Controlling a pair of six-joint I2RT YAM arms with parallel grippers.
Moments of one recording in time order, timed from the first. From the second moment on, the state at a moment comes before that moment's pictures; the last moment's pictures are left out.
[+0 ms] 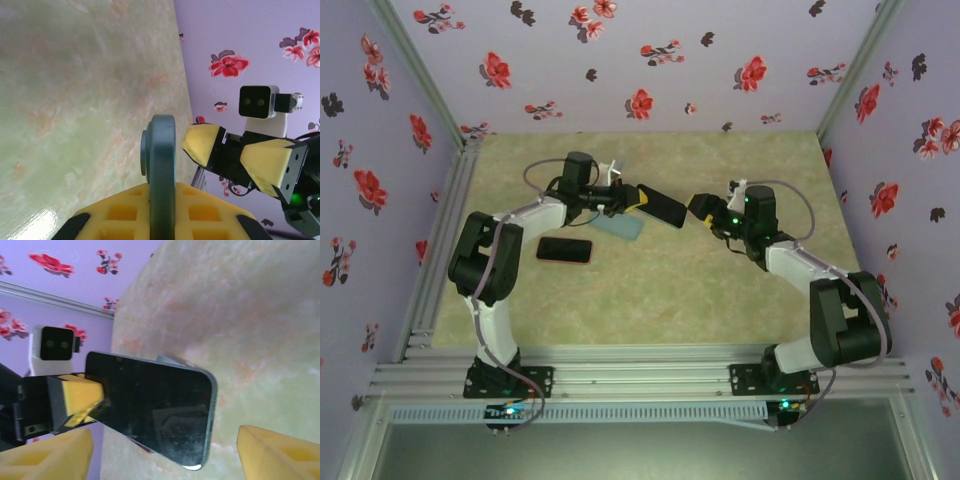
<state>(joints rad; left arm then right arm) -0.43 1.93 1.27 0.12 0.90 -0.84 0.22 1.44 0.70 0.30 -0.63 0.91</state>
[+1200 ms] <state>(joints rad) -0.48 1.92 1.27 0.30 0.89 -1.05 0.23 1.61 0.62 0.73 -0.69 1.11</state>
